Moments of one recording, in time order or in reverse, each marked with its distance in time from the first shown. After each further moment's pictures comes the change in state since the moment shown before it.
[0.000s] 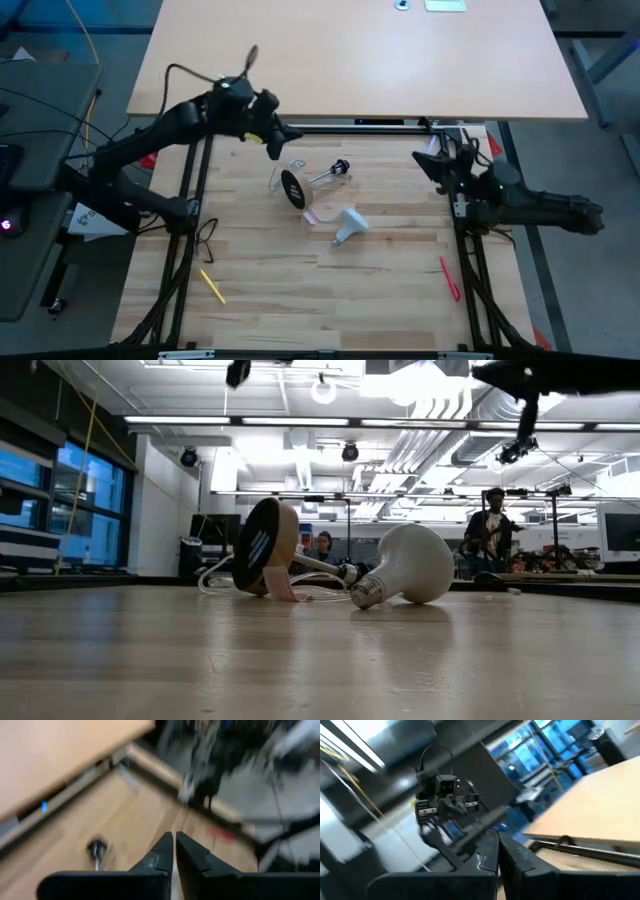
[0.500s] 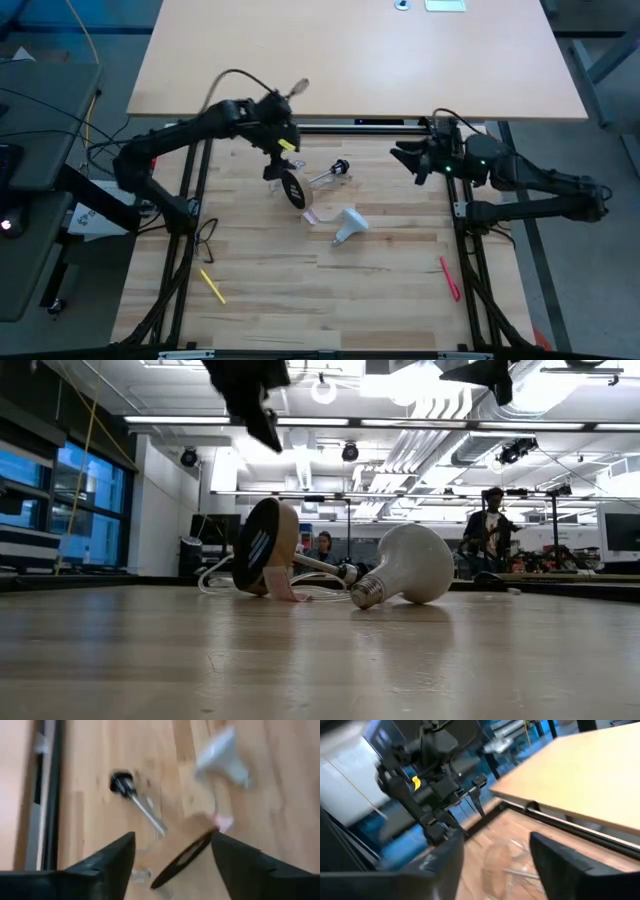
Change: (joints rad) left arm 0.022 0.228 0.000 -0.309 -0.008 0.859; right arm 0.000 0.352 0.491 -0.527 -0.020 -0.080
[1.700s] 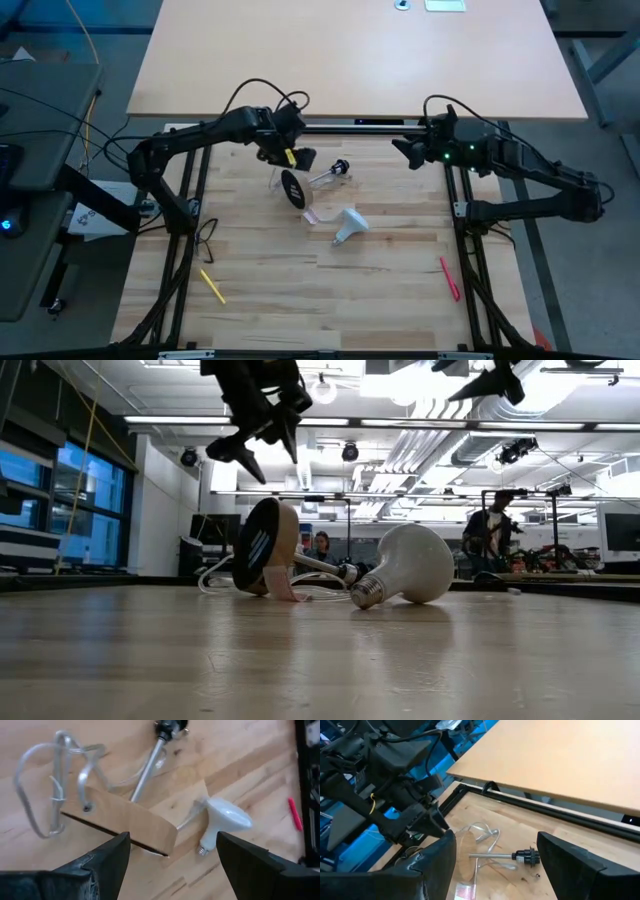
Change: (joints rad) left arm -0.021 0.085 0.000 -0.004 -0.044 -1.337; right arm -0.089 0.096 0.197 -0.332 0.049 0.122
